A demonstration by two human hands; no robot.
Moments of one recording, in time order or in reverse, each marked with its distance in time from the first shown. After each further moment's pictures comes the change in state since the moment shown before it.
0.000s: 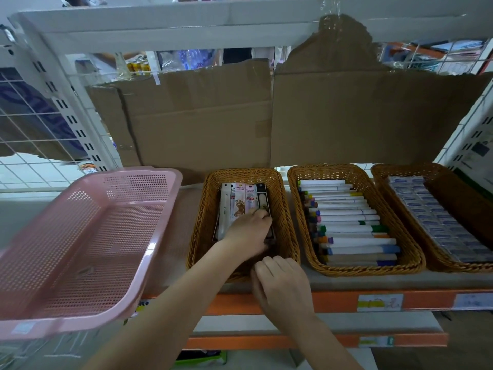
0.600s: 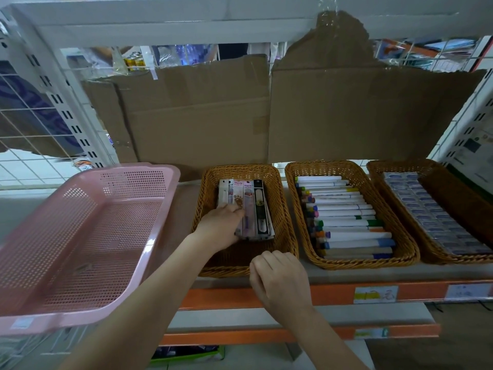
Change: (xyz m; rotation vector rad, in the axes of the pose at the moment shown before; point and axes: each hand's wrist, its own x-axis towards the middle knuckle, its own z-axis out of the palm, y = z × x) left_hand -0.026 -0.041 -0.009 -0.029 -0.037 -0.080; right_hand -0.001 0.000 0.000 0.011 -0.002 -0.012
